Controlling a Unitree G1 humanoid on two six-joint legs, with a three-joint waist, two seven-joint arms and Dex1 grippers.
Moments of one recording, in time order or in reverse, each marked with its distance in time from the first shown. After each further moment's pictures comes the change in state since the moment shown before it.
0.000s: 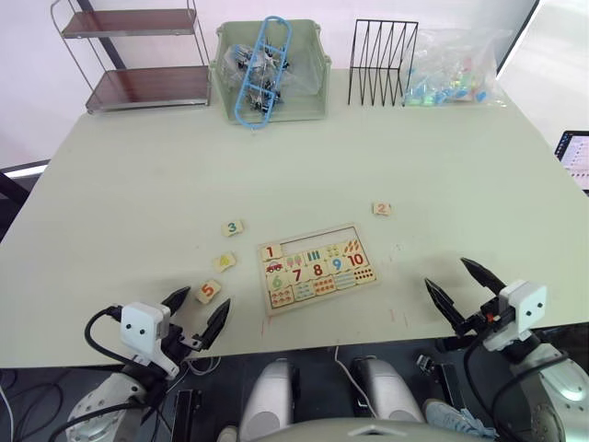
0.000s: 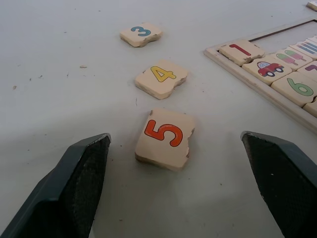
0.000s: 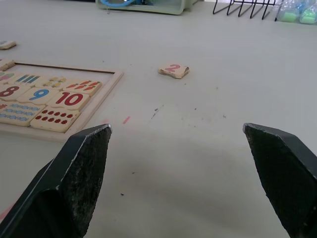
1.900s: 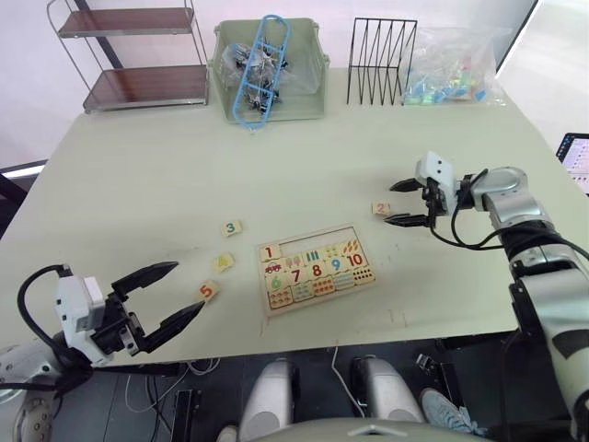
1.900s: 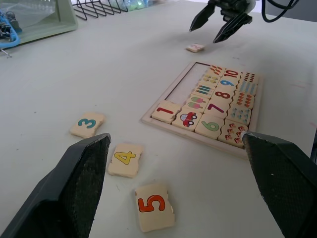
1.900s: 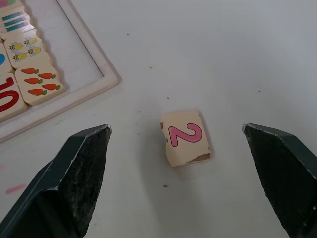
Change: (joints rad) left arm -0.124 0.319 0.231 0.151 -0.271 -0.057 -0.586; right arm -1.423 -0.199 0.423 1.443 -0.361 -0.072 0.625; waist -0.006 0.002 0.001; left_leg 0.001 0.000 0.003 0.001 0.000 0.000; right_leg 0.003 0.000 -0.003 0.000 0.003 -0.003
